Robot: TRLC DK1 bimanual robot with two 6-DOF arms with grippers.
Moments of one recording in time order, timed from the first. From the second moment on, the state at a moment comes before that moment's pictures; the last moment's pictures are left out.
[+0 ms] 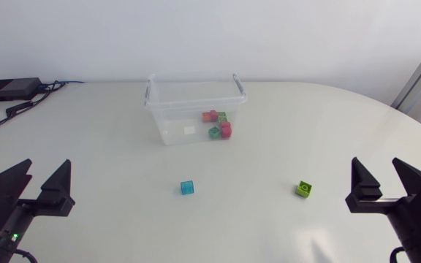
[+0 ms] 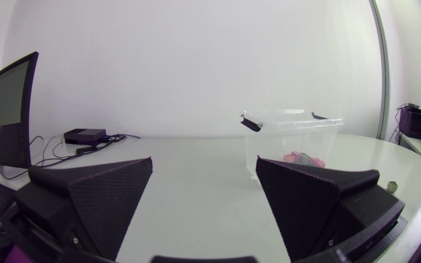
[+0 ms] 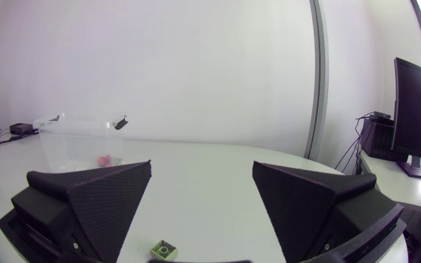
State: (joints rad) left arm -0.03 0.06 0.04 -0.03 -0.04 0.03; right arm 0.02 0.06 0.03 0.00 0.09 -0.03
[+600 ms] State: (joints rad) left arm -0.03 0.06 0.04 -0.03 -0.04 0.03; right arm 0.02 0.06 0.03 0.00 0.07 -0.03
